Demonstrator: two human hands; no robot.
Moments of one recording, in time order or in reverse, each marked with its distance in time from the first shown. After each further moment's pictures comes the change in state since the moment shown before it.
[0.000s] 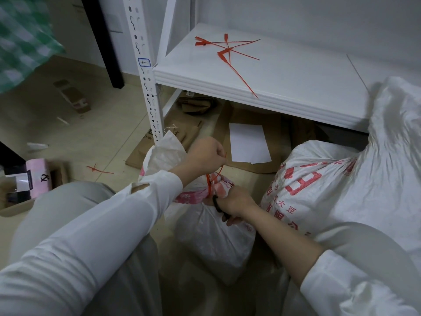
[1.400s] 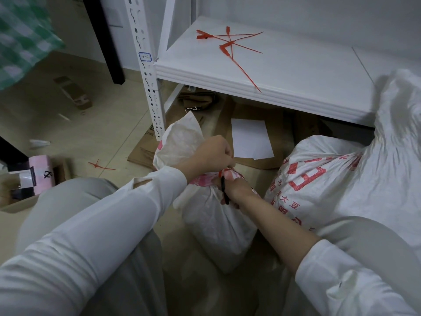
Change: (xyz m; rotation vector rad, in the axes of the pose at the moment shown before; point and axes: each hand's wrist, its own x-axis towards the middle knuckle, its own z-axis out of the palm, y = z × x) left_hand -0.003 0.009 0.003 0.030 -0.116 0.052; right_hand 0.015 -0.009 0.003 0.121 0.116 -0.049
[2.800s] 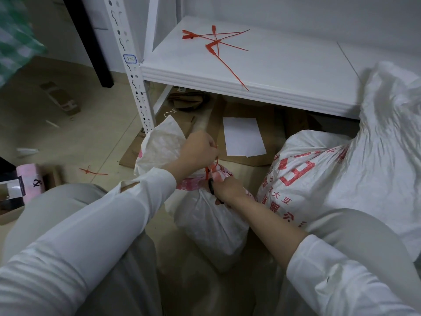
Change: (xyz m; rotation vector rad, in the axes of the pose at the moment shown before) left_hand 0.004 -0.003 0.003 -0.039 0.192 -0.152; right_hand -0.005 0.006 -0.002 -0.020 0.016 0.000
